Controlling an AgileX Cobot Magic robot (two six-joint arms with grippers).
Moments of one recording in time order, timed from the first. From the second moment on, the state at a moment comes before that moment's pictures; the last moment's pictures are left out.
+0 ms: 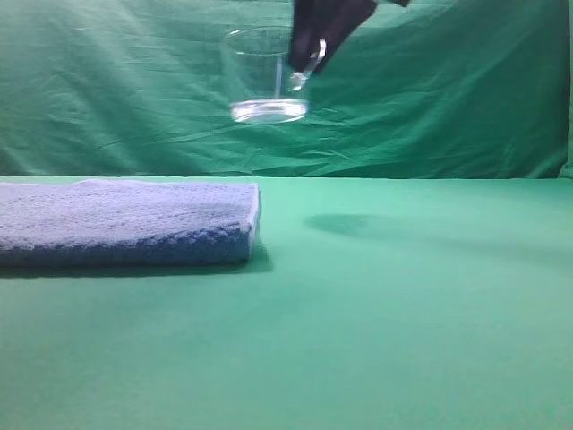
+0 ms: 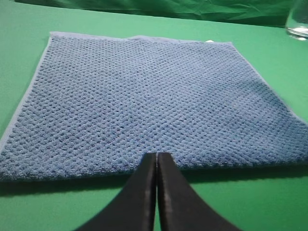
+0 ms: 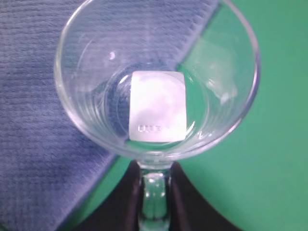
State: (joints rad) left arm -0.04 -0.02 0.02 -0.19 0.36 0.08; right arm 0.70 2.19 -1.92 0.06 0.86 -0.26
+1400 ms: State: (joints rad) left arm -0.04 -0.02 0.02 -0.19 0.36 0.08; right arm 0.75 1.79 -2.03 -0.21 1.22 0.06
